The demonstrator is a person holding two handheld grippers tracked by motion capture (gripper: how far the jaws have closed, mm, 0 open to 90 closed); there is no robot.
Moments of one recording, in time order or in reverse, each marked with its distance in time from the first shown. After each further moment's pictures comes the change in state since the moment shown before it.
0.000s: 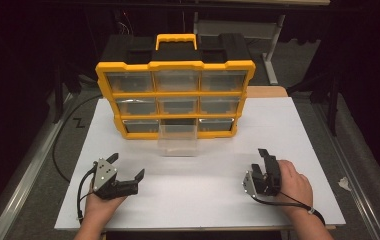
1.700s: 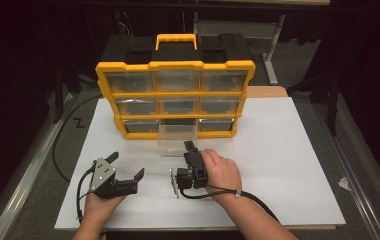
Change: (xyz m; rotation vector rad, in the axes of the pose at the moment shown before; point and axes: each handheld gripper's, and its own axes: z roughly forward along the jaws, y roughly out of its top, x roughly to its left) left arm 0.002 0.002 -0.001 -0.028 -0.018 -0.006; right arm -0.007 0.187 -0.004 -0.221 -0.047 -0.067
